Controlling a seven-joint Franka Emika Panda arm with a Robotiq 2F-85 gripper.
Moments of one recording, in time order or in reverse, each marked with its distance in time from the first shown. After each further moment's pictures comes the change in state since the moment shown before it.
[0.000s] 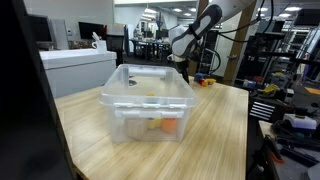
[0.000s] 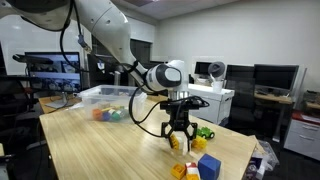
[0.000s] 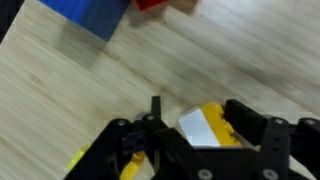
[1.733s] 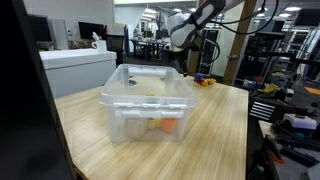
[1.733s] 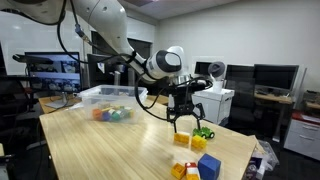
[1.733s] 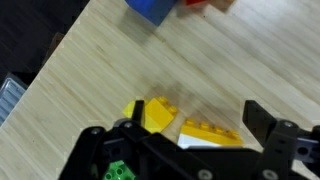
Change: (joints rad) arm 0.029 -0.063 -0.011 0.027 -0.059 0.013 -0.089
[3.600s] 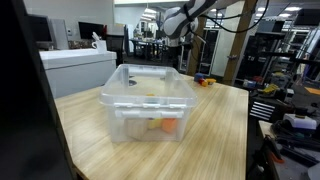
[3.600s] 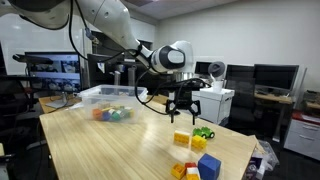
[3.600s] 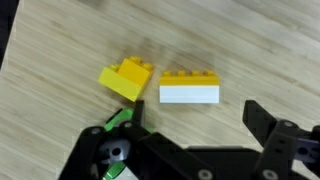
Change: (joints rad) arm 0.000 0.047 0.012 0.137 0.263 -0.105 0.089
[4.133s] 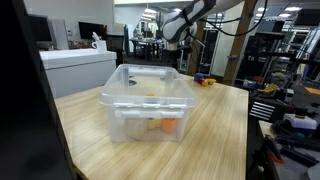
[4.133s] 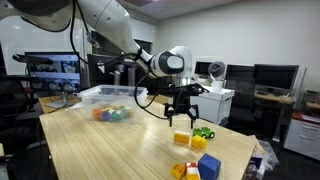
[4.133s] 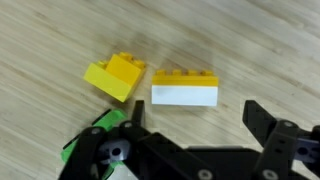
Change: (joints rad) arm -0.009 0.025 0.021 -0.007 -0.005 0.025 -0.020
